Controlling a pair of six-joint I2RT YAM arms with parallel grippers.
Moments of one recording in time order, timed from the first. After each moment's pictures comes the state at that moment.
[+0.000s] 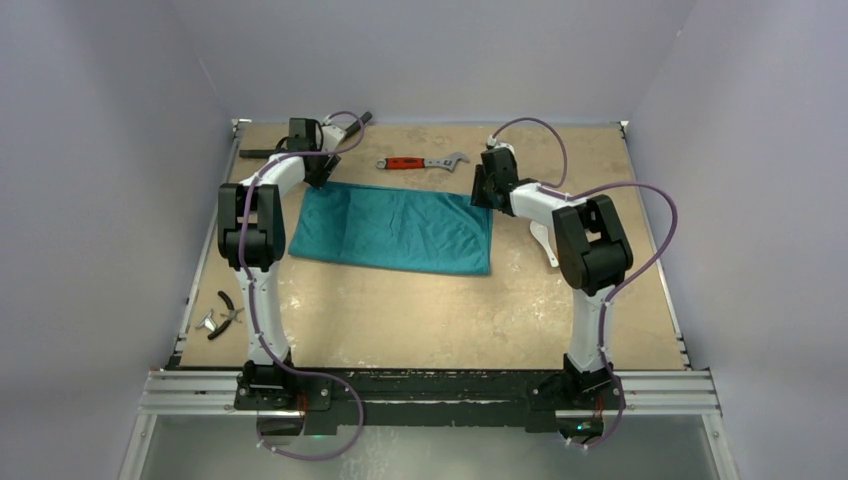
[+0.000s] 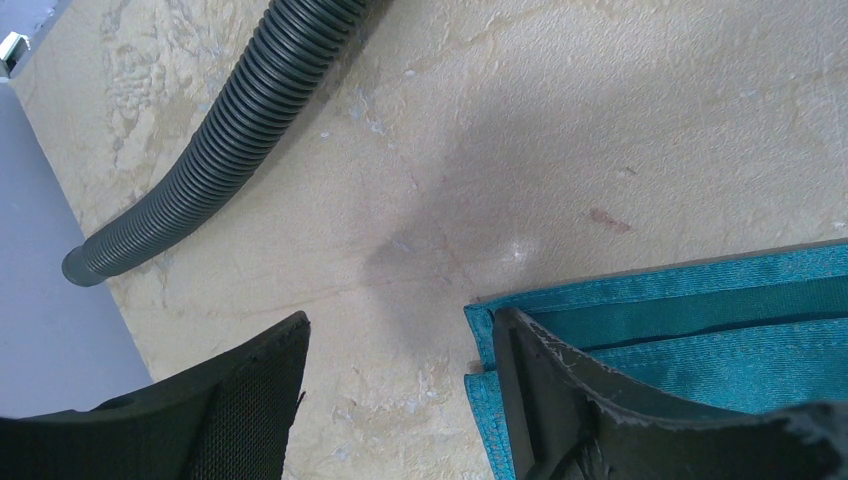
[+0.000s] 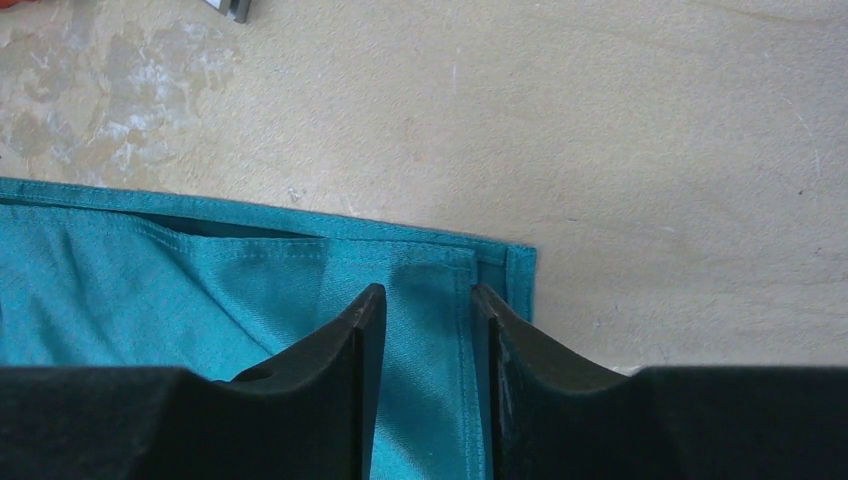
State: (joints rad) left arm -0.03 2.24 1.70 -0.29 -0.13 0.56; right arm 0.35 2.04 1.35 -0.10 0.12 0.41
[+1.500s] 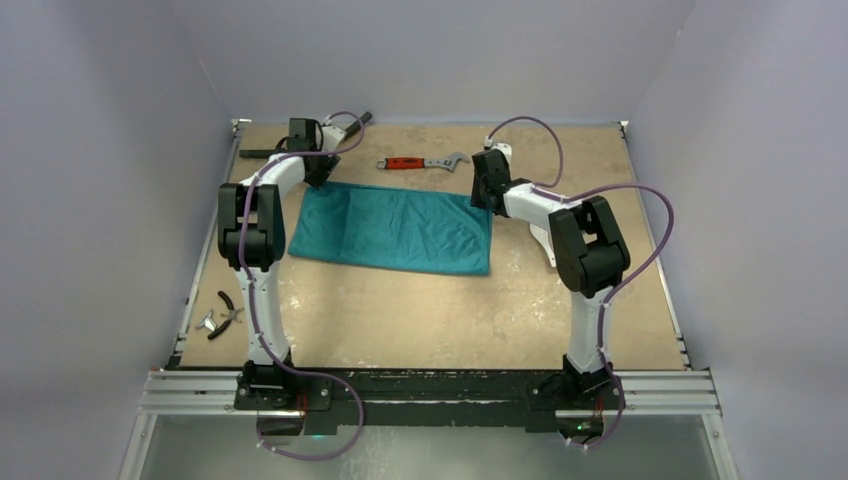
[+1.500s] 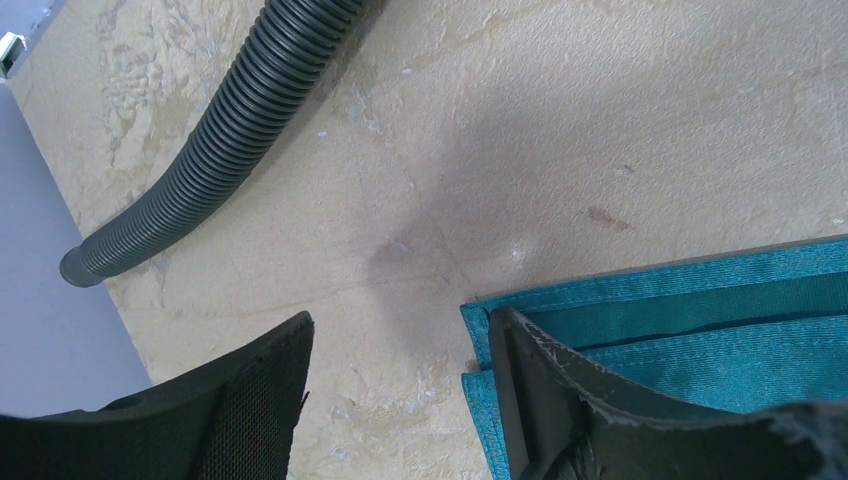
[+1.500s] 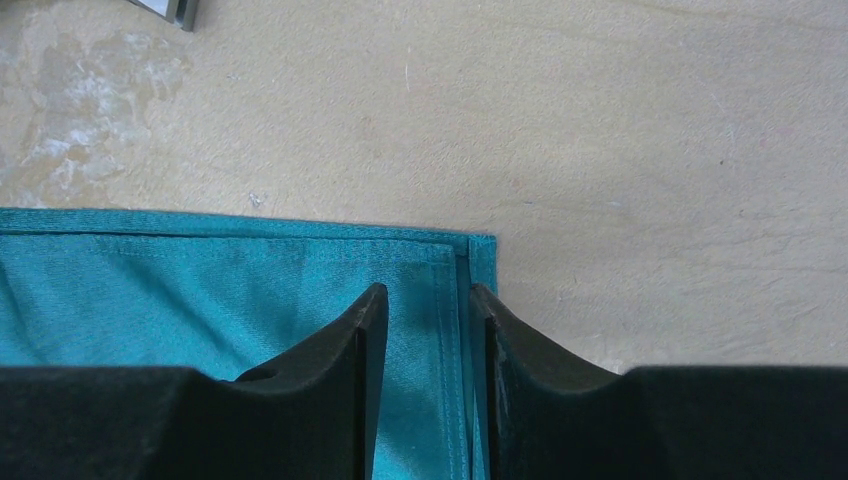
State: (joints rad) left arm -0.03 2.24 1.70 -0.30 -0.13 0.57; right arm 0.40 2.03 1.36 -0.15 0.29 0.41
